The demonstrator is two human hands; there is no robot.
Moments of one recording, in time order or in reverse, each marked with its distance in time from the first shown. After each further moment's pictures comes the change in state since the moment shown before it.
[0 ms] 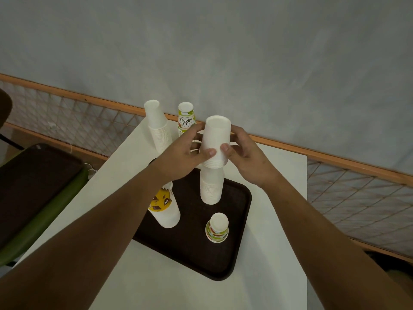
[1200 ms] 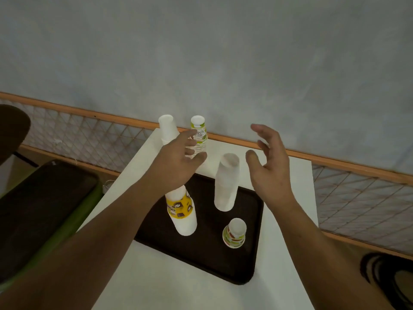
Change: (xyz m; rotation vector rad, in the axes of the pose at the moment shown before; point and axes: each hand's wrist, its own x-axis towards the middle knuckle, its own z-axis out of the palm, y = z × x) left_hand -0.051 0.023 -0.057 0.170 0.208 -0.049; right_hand -0.039 -0.067 0.037 -0.021 0.562 -0.156
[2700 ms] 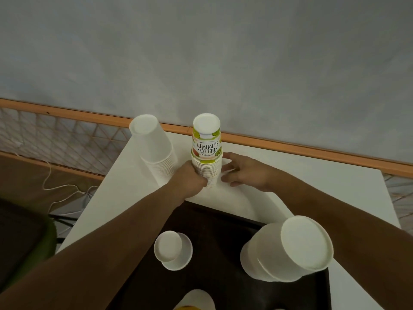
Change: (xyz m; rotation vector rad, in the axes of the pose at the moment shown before) left_hand 0.237 -0.216 0.108 -0.004 -0.309 -0.464; right_hand 0.170 0.282 0.166 -0.063 -0.906 0.683
